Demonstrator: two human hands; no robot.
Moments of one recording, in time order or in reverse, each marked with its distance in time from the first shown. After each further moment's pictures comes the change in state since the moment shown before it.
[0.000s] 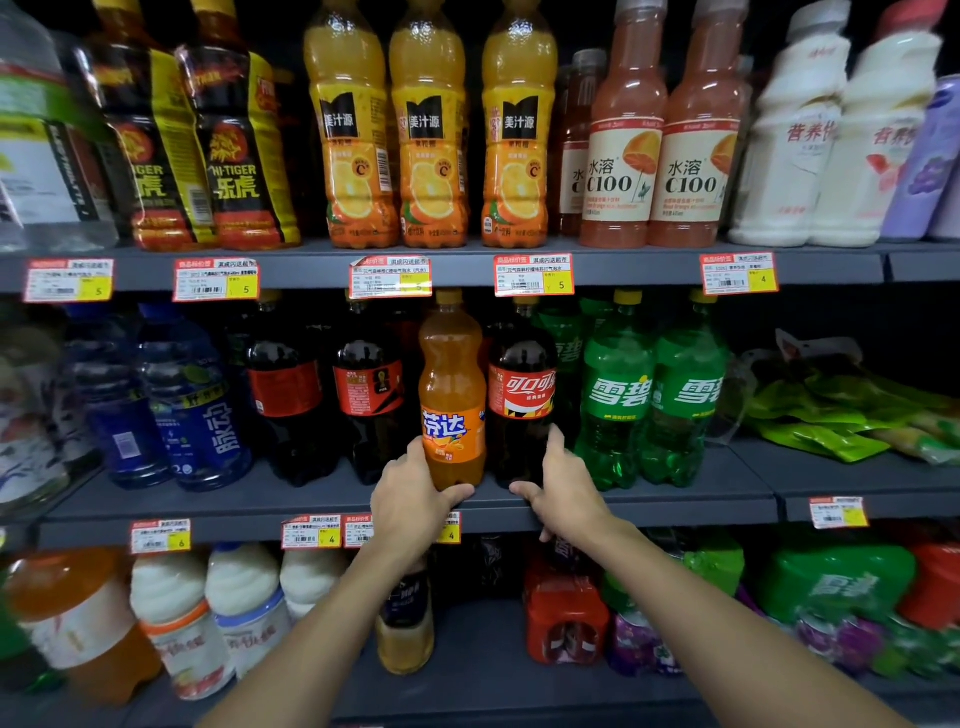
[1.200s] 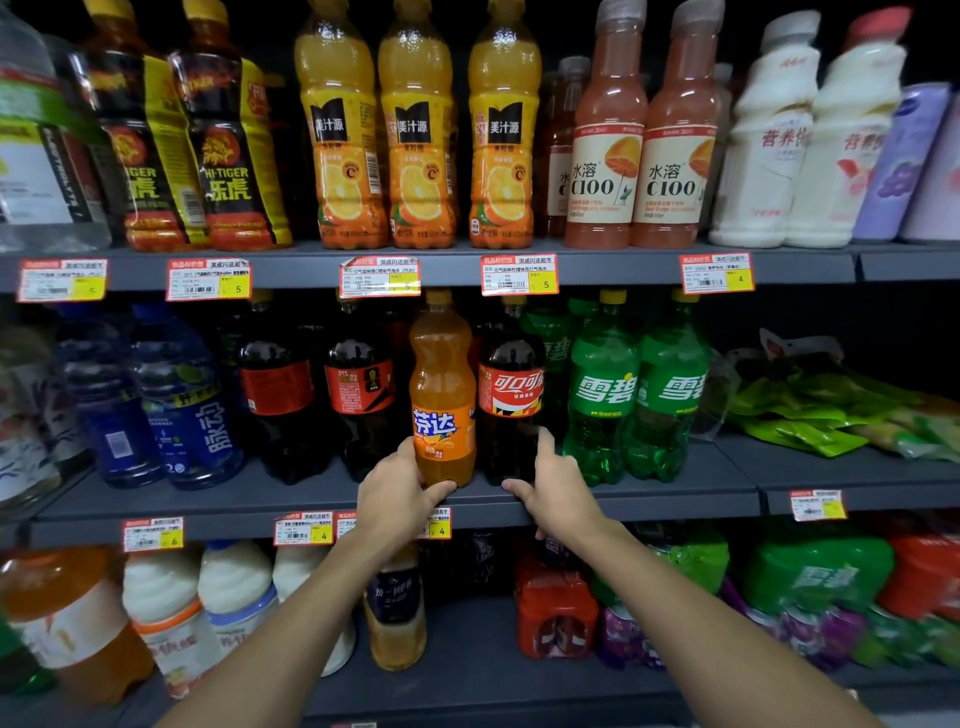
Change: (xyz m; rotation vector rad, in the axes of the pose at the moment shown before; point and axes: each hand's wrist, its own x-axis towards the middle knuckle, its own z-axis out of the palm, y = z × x) left_hand 0.005 -0.012 -0.001 0.030 -0.022 0.122; right_hand -0.012 -0.003 -0.006 -0.102 0.007 0.038
